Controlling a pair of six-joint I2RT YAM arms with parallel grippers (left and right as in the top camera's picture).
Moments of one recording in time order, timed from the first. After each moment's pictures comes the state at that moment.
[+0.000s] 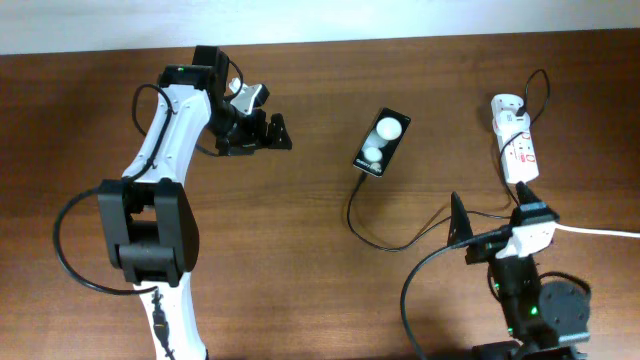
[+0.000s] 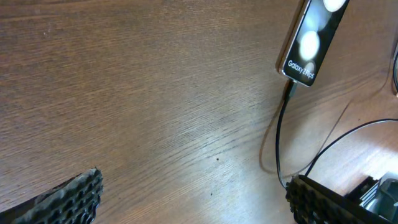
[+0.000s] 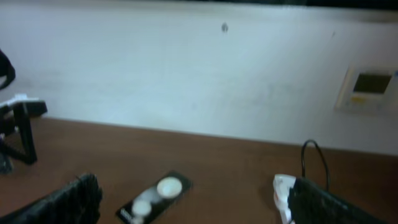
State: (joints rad) left arm -0.11 2.20 1.92 -1.19 0.52 0.03; right arm 0.09 0.26 0.35 -0.05 -0.02 -0.04
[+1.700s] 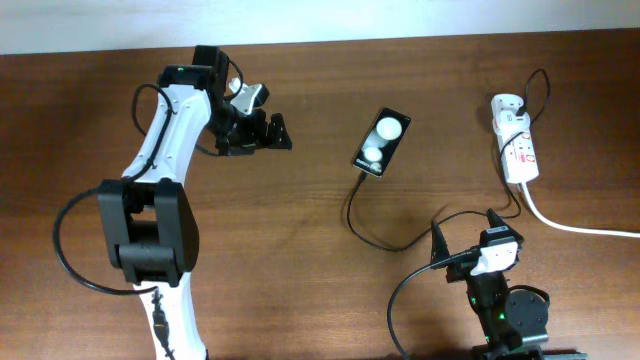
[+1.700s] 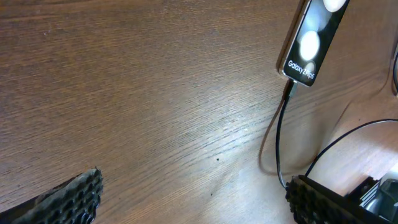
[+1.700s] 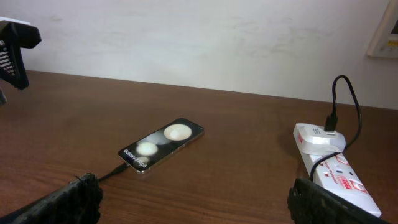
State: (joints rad) left arm -0.11 2.20 1.92 -1.19 0.52 0.03; right arm 0.09 0.01 0.01 -0.07 -0.06 -0.04
